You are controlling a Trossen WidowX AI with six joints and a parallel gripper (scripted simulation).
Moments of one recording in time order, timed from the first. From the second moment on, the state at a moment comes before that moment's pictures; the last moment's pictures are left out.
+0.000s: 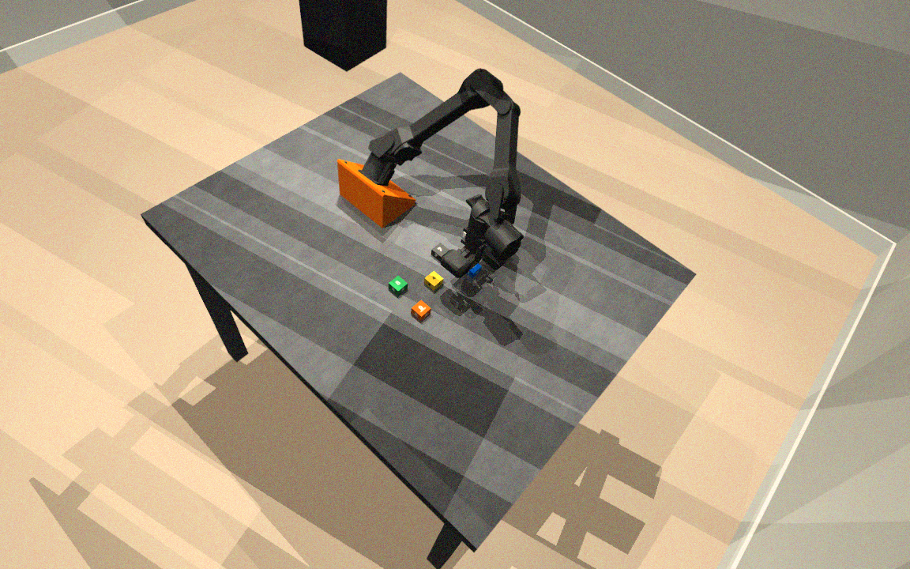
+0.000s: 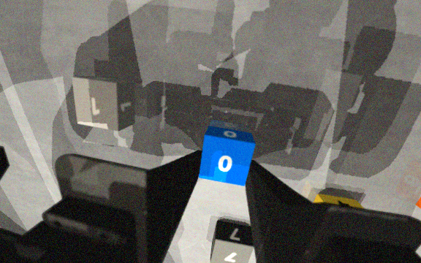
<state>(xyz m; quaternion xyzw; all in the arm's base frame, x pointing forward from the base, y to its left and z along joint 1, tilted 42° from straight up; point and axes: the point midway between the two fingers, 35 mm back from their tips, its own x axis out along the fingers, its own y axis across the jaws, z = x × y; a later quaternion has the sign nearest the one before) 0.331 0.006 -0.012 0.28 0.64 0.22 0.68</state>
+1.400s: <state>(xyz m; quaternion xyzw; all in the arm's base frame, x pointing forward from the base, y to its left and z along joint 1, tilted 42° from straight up) 0.331 0.006 -0.012 0.28 0.64 0.22 0.68</state>
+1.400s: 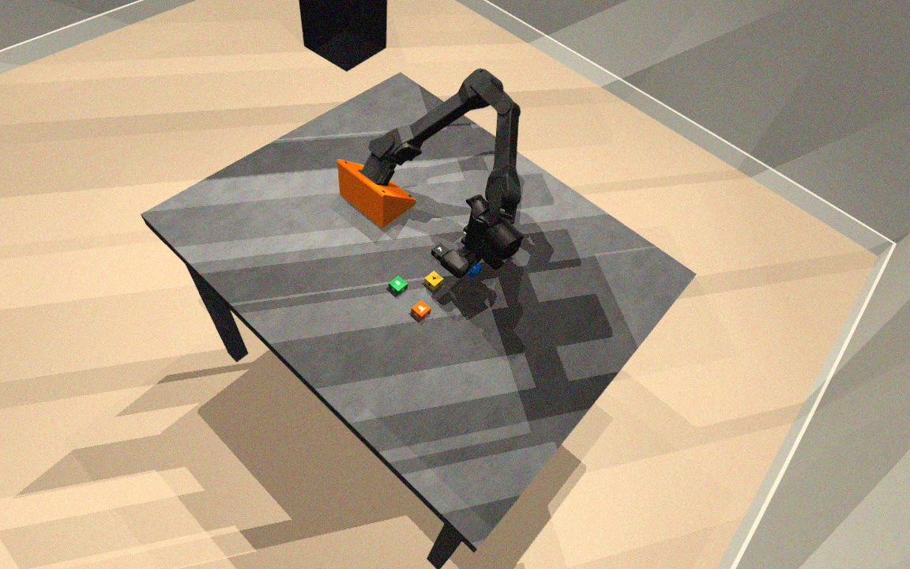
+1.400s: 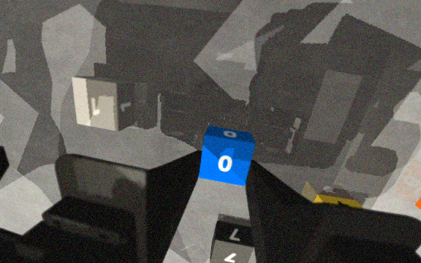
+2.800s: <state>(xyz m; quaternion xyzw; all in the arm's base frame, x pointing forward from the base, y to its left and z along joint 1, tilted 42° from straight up) 0.324 -0.067 0.077 0.29 0.65 0.21 0.67</state>
